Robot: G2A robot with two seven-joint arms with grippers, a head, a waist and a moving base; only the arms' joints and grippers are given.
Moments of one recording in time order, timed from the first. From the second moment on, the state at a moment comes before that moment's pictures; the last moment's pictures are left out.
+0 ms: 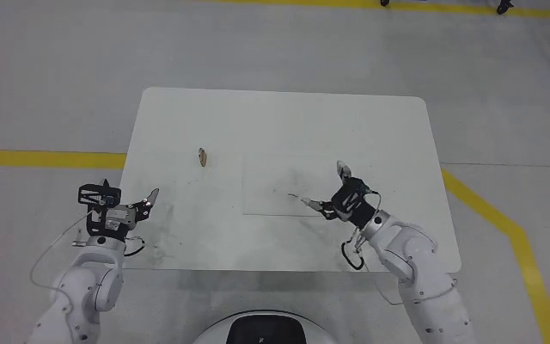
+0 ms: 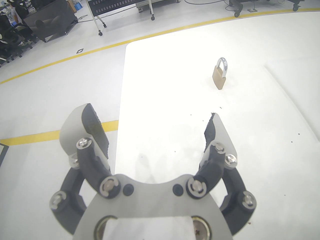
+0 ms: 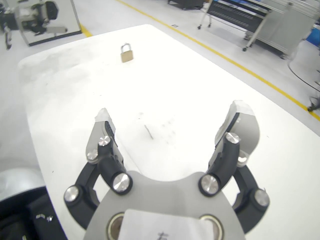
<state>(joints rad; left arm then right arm) 1.73 -1.15 -1.60 -1.80 1.33 0.00 0.00 -1.50 -1.13 1.41 -1.86 -1.39 -0.61 0.12</state>
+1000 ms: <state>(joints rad) 1.73 -1.15 -1.60 -1.80 1.33 0.00 0.00 -1.04 -1.18 1.08 -1.52 -1.35 -0.77 0.63</state>
